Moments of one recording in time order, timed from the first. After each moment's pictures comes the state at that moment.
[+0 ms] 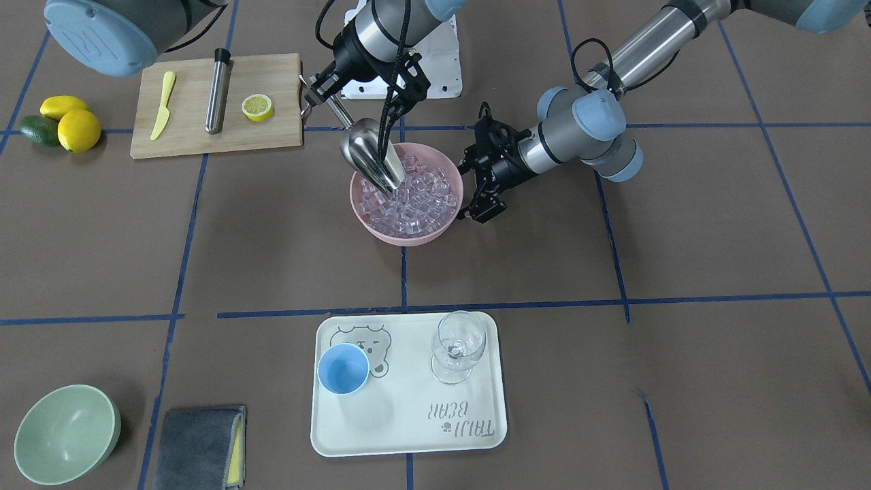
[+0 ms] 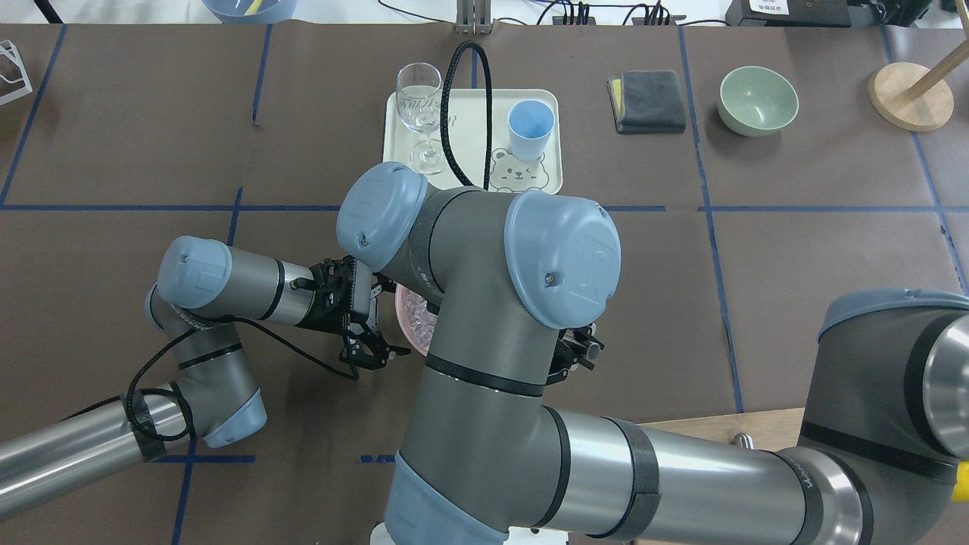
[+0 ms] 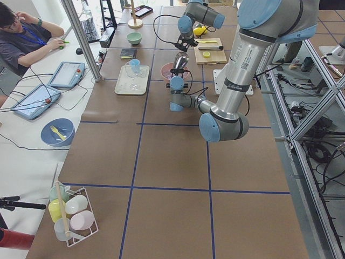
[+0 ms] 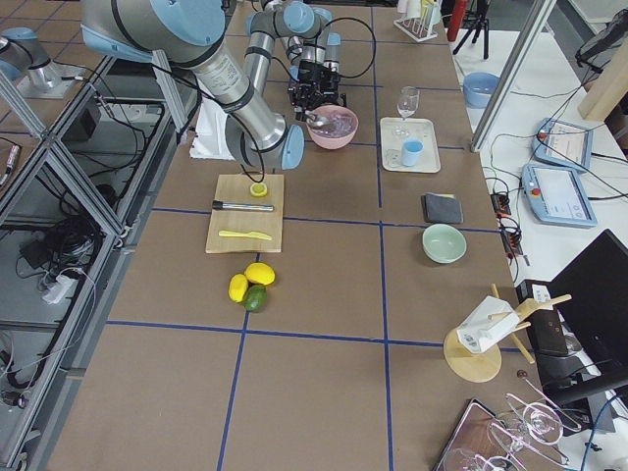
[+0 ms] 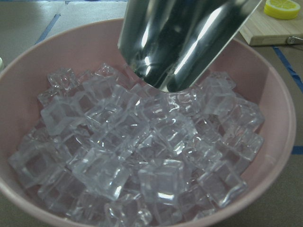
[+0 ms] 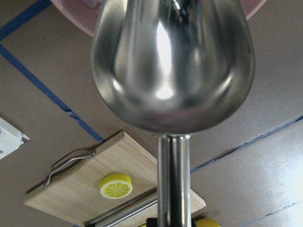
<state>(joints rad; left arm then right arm) -0.52 -2.04 -1.34 -2.88 -2.06 0.02 0.40 -0.53 1.73 -2.72 1.76 0.11</state>
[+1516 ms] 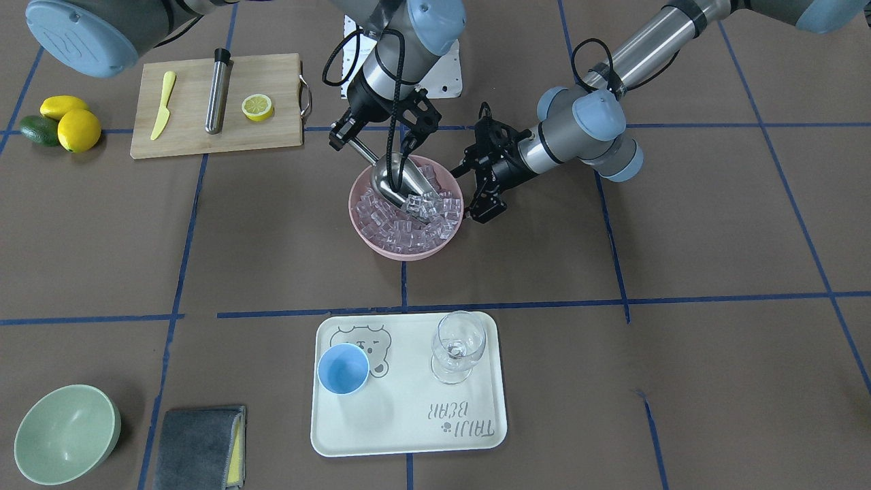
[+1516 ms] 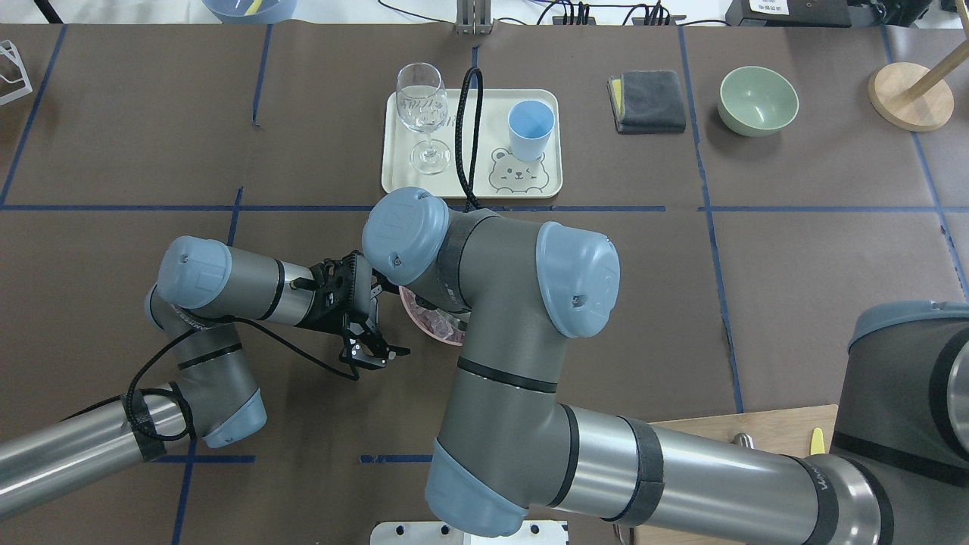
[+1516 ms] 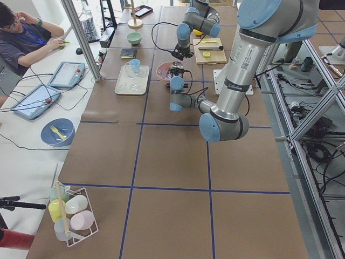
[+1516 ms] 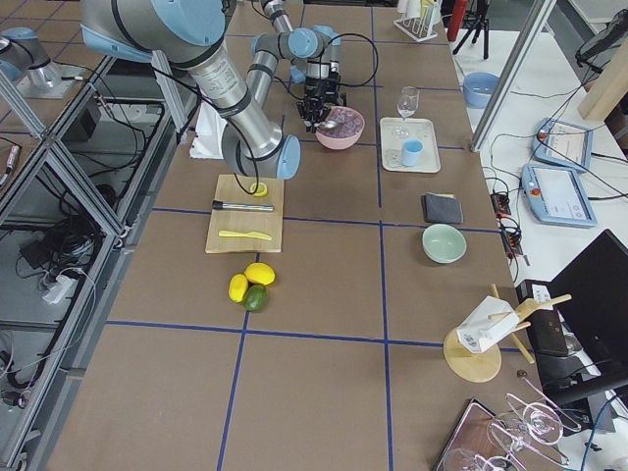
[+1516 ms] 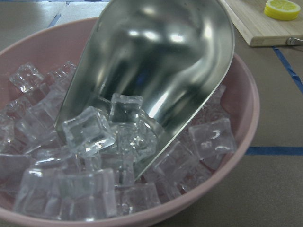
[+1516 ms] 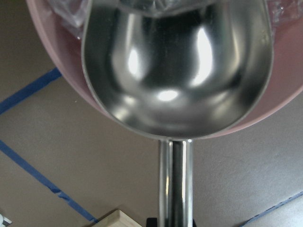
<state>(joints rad) -0.52 -2.04 -1.34 -2.88 -2.06 0.01 0.40 -0.63 1.68 -2.38 1.74 0.16</state>
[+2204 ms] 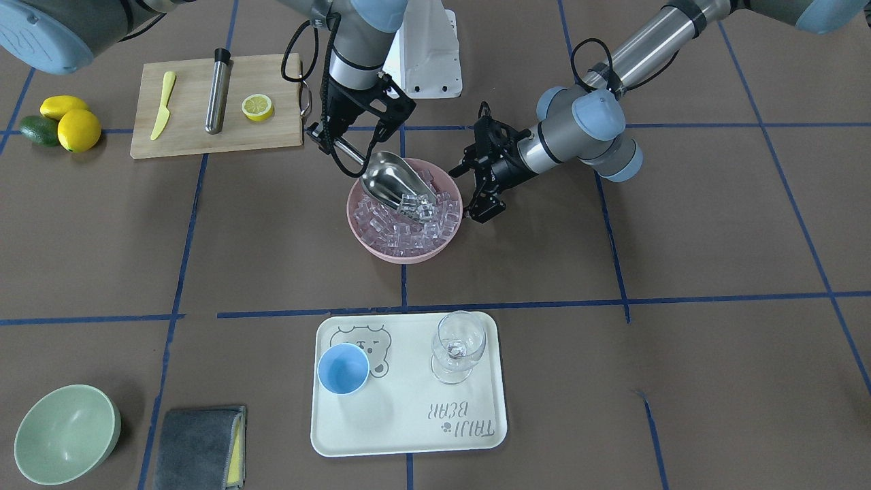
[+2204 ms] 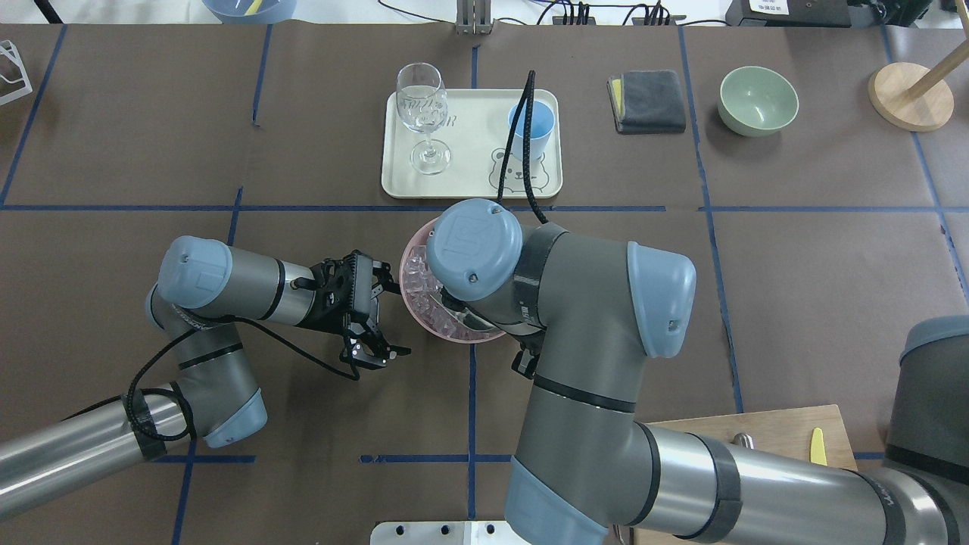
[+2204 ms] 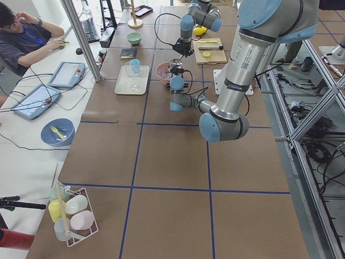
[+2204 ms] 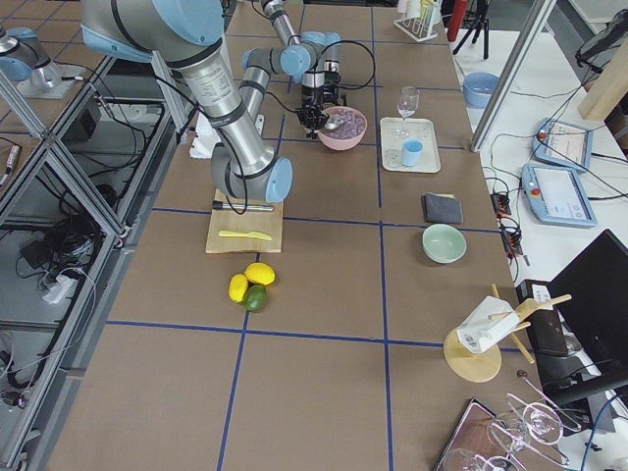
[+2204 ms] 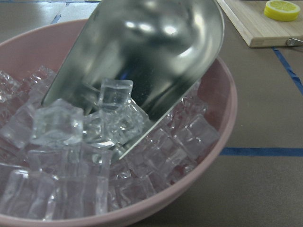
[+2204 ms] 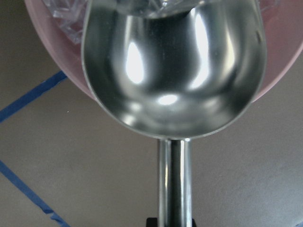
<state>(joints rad) -0.52 -2.05 -1.34 -2.88 -2.06 0.01 0.40 -0.81 1.87 -2.19 1.74 0.25</state>
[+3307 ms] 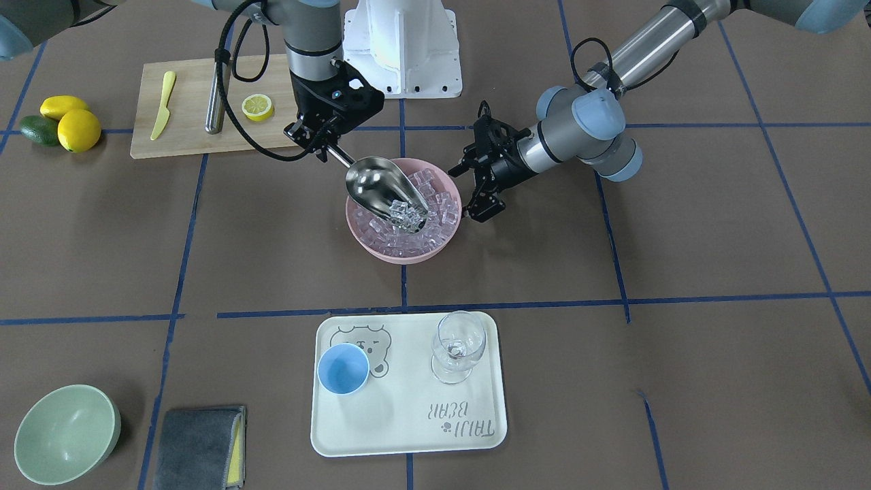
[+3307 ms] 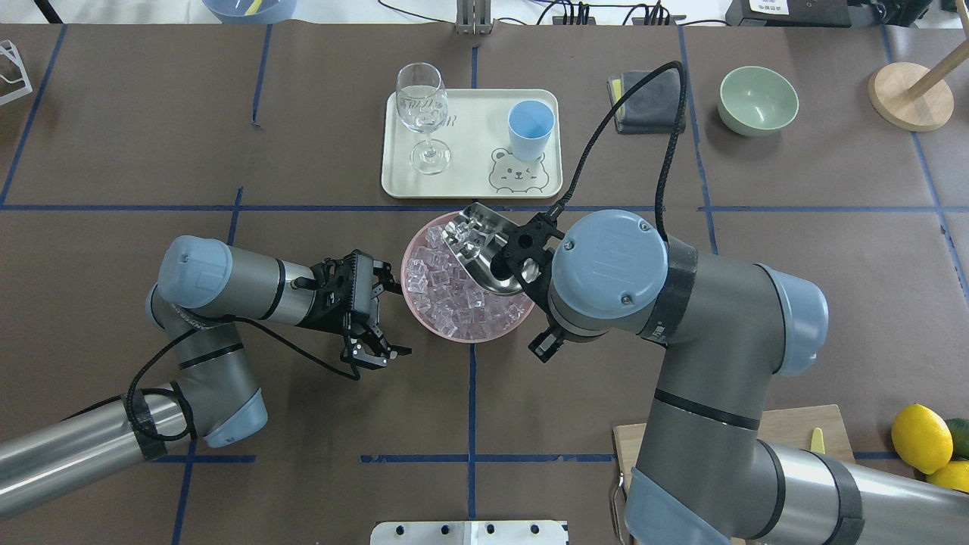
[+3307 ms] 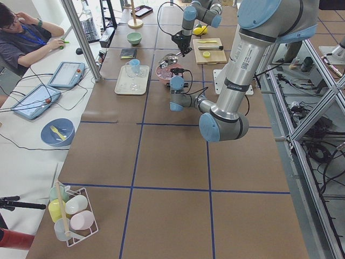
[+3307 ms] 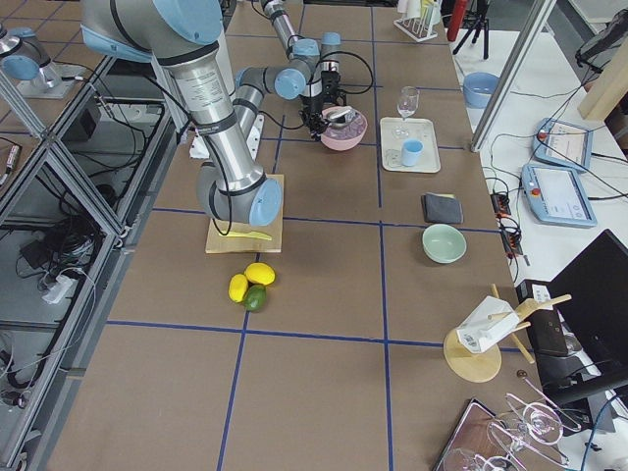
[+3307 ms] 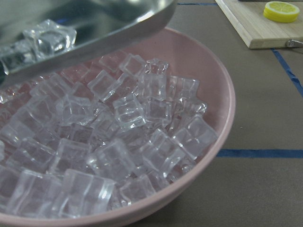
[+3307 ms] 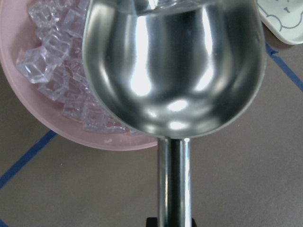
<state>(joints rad) -0.52 -2.05 -1.35 -2.88 -2.06 0.01 0.43 -0.99 2.00 -1.88 1.73 0.50</state>
